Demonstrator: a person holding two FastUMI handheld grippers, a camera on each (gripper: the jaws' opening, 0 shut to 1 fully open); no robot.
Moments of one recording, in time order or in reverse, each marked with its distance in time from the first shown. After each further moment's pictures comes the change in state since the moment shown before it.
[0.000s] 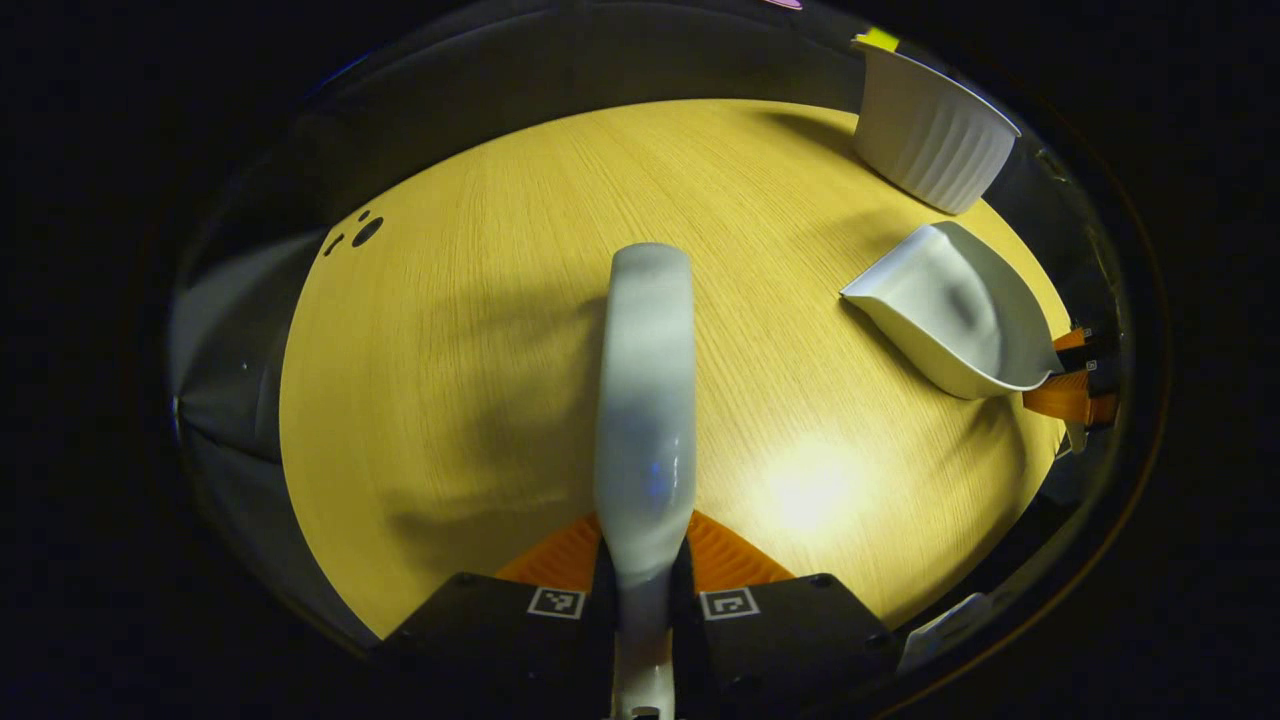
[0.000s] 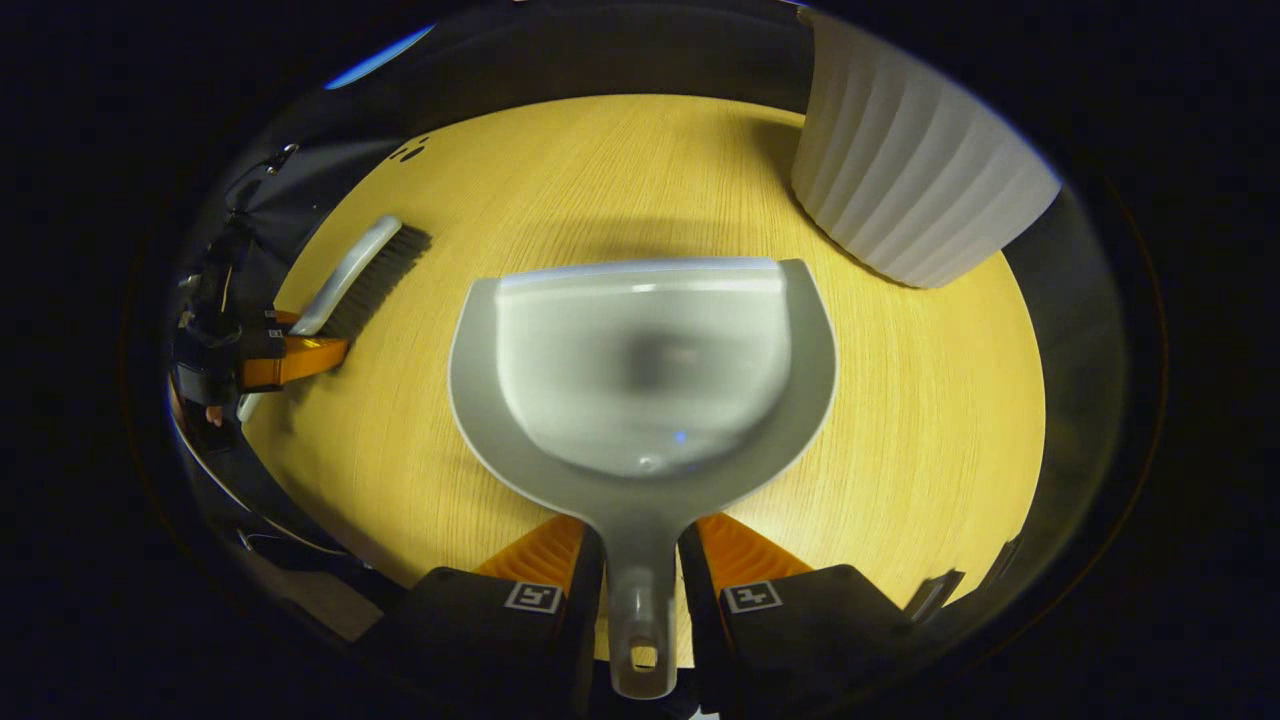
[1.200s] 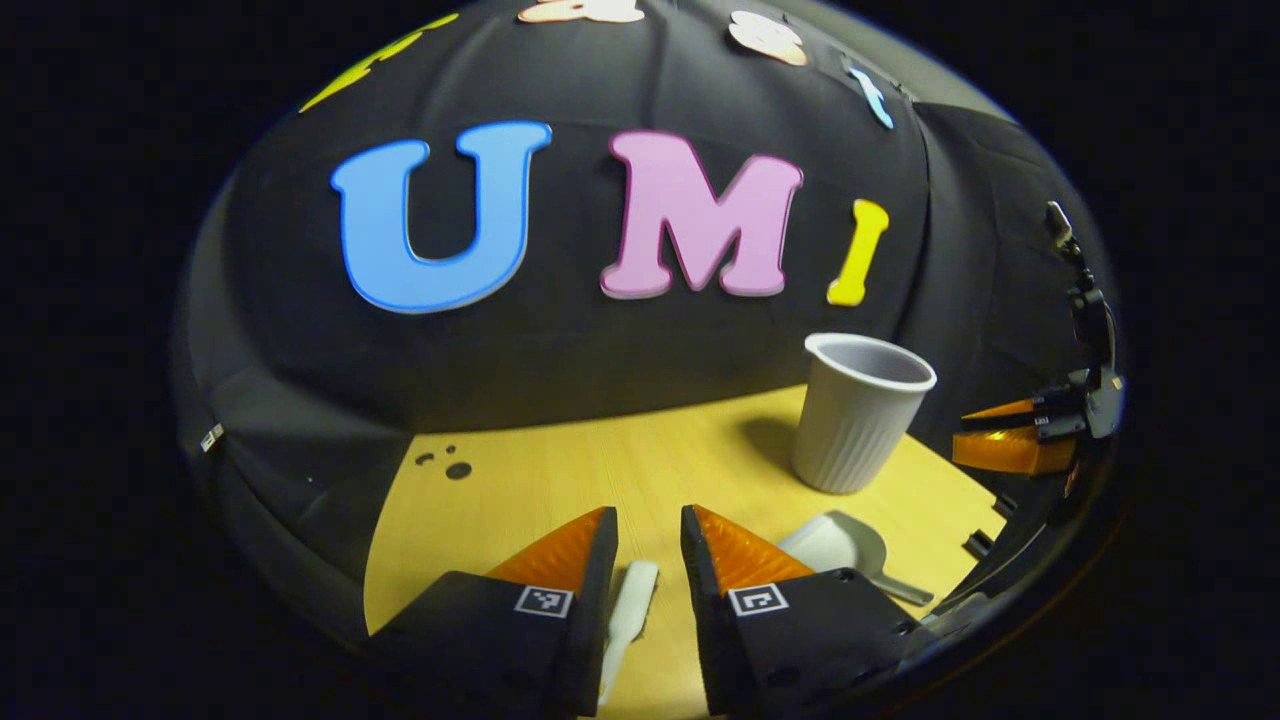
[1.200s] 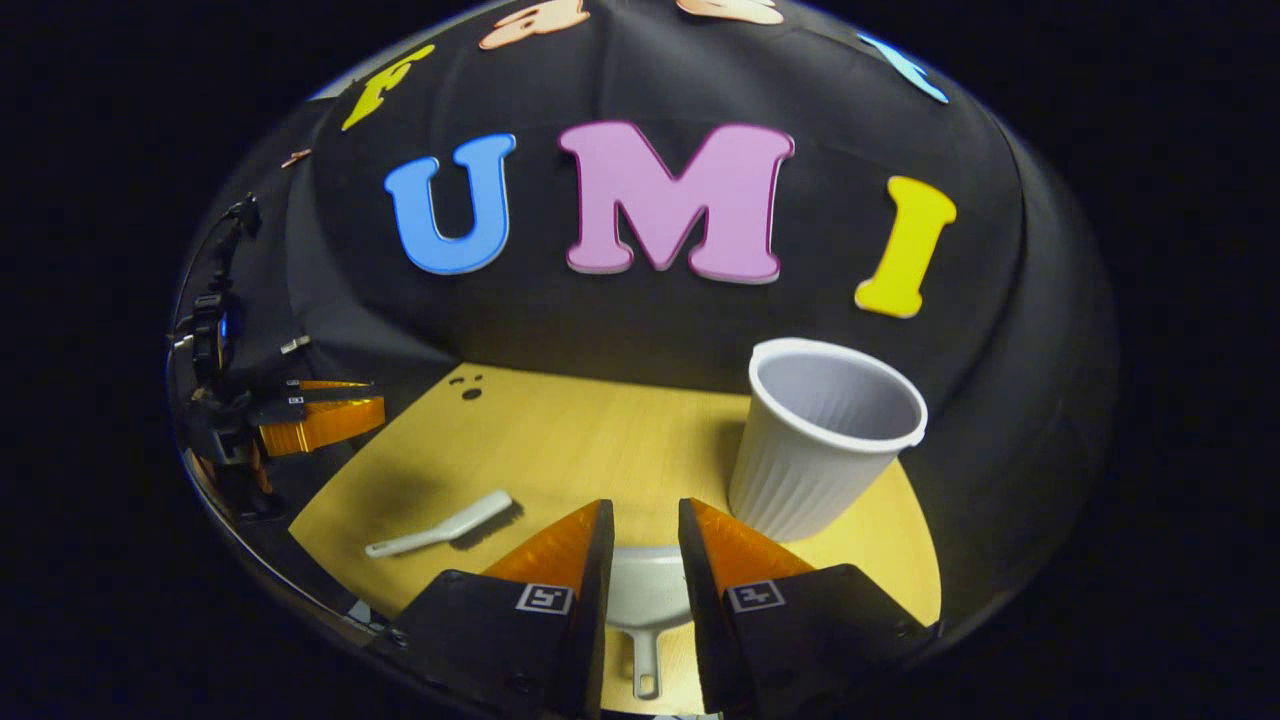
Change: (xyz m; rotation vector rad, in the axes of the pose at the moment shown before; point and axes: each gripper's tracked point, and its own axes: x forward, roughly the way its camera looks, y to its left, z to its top) left arm -0.304 0.003 0.175 -0.131 -0.891 0.034; right arm -0.269 0.026 0.162 -0.077 -0.843 -0.048
